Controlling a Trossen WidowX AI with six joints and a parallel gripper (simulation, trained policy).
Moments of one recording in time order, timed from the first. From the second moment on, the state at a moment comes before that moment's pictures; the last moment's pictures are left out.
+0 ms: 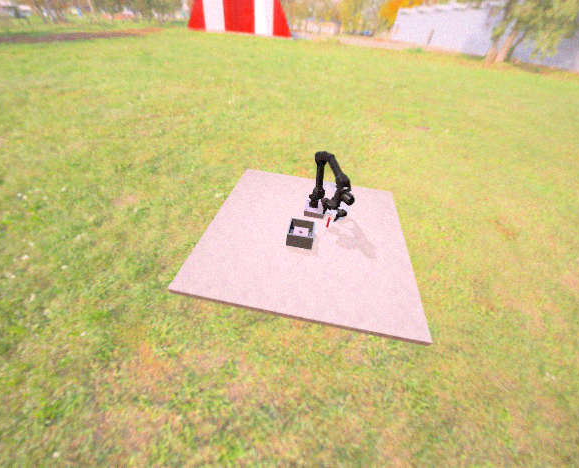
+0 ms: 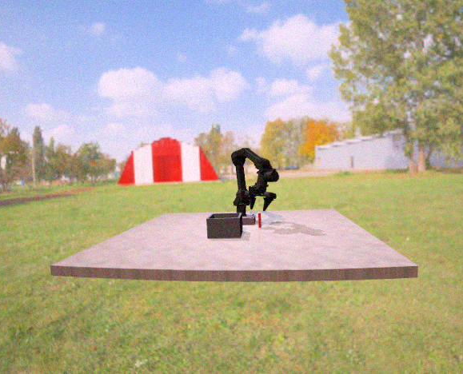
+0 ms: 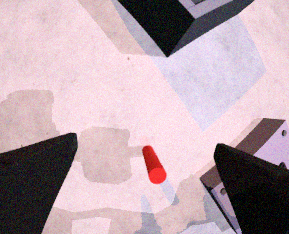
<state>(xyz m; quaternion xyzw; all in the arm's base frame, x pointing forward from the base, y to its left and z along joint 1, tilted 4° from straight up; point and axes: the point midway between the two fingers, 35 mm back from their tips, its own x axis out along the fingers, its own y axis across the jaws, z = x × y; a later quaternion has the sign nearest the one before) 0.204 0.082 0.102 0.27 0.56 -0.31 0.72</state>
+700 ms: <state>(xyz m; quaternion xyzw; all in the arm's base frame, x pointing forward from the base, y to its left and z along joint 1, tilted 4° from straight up) 0.191 0.090 0.023 0.33 0.56 -0.34 0.68</state>
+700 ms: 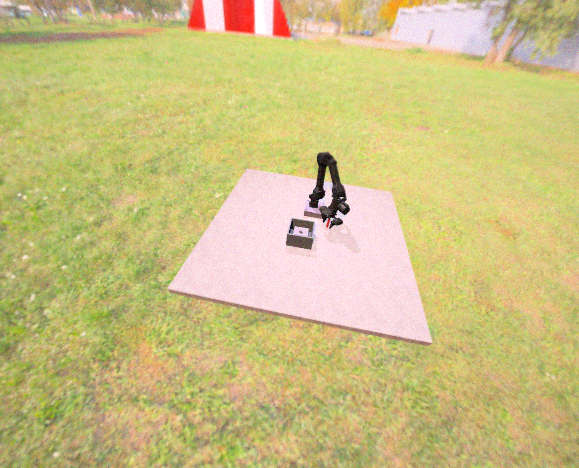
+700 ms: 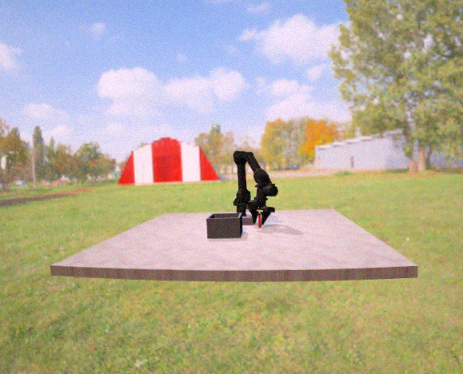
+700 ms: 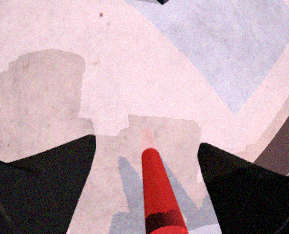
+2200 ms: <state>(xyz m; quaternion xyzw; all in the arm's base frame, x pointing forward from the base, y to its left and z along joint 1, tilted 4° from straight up) 0.257 0.019 0.119 0.30 0.50 -0.33 0.75</state>
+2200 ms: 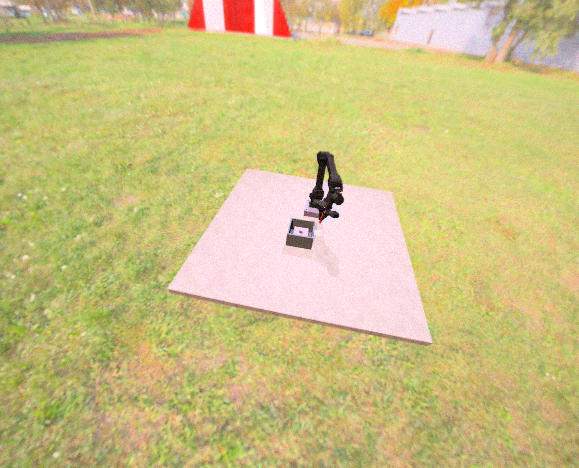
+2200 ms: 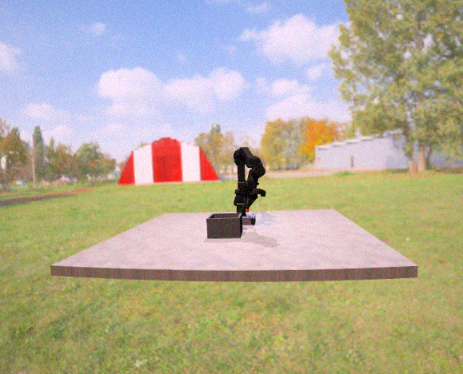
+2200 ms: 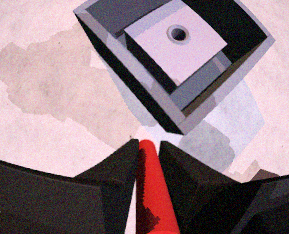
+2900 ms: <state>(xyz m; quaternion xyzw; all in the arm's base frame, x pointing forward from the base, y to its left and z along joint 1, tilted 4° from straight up) 0.294 -0.057 0.119 0.32 0.46 -0.38 0.73</state>
